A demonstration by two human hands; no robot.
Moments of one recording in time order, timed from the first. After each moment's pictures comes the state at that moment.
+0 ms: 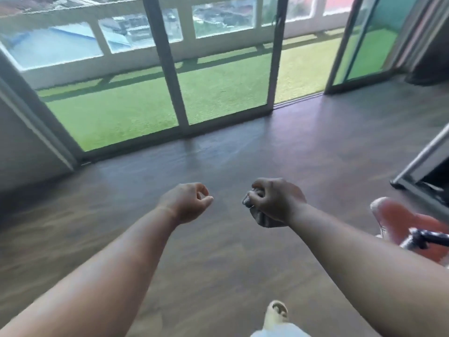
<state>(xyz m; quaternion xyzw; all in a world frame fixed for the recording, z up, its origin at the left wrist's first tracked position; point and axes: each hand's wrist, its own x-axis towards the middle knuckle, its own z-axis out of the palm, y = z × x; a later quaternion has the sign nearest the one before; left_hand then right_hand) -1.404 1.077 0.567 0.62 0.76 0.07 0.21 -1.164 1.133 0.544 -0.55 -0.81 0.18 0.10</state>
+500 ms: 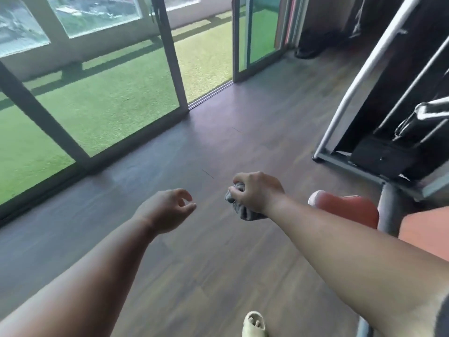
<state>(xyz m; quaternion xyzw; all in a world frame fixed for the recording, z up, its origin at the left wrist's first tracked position) -1.256 1.403 0.529 0.75 0.61 0.02 0.25 -1.008 1.387 0.515 -0.70 -0.68 0.18 0.12</state>
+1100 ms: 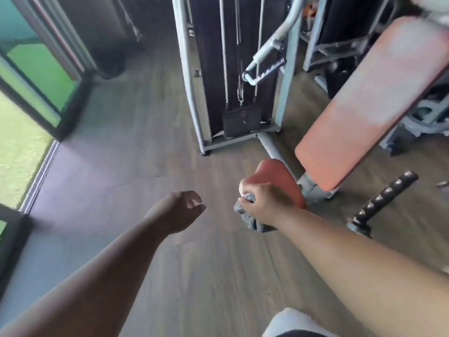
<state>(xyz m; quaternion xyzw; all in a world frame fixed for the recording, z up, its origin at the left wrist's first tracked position) -1.008 1.639 0.506 0.95 0.19 -0.10 0.24 -0.900 1.412 0.489 -0.92 -0.27 0.15 0.22</state>
